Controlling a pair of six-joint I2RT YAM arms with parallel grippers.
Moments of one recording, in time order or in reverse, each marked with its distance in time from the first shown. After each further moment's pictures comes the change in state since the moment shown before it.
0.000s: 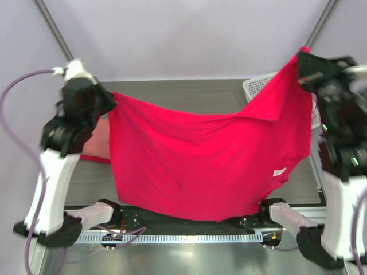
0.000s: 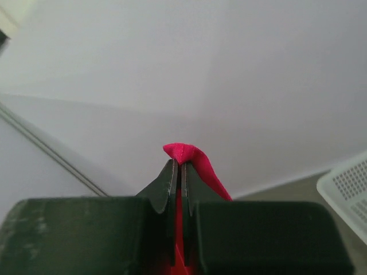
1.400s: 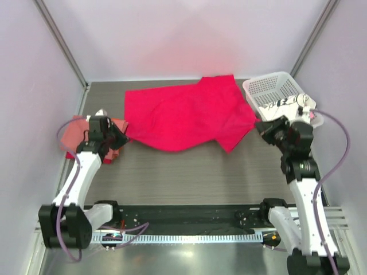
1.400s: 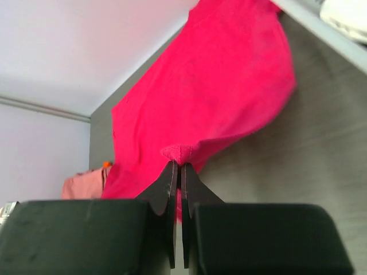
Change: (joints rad) left arm 0.345 0.055 -0.903 0.470 0.518 -0.088; right arm -0.153 -0.181 -0.980 0.143 -0.303 0.153
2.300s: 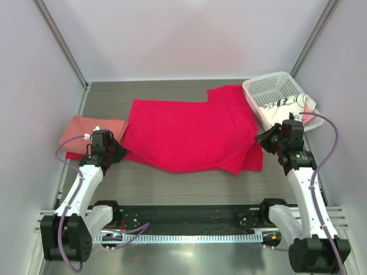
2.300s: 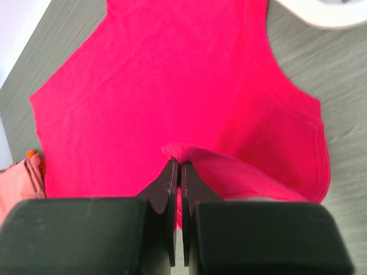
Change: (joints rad) left arm 0.000 -0.162 -0.259 0.046 -0.091 -0.179; right arm 0.000 0.039 -0.052 -0.238 0.088 -0.085
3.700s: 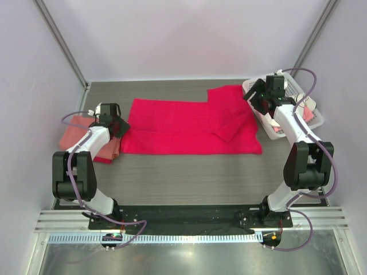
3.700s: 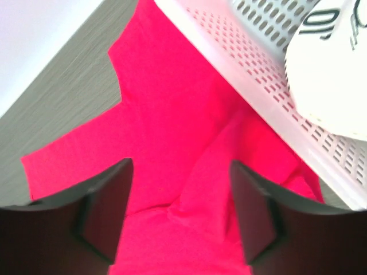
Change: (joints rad) left arm 0.000 0.575 0.388 0.134 -0.143 -0.003; right arm 0.047 0.812 0.542 0.215 0.079 -0.028
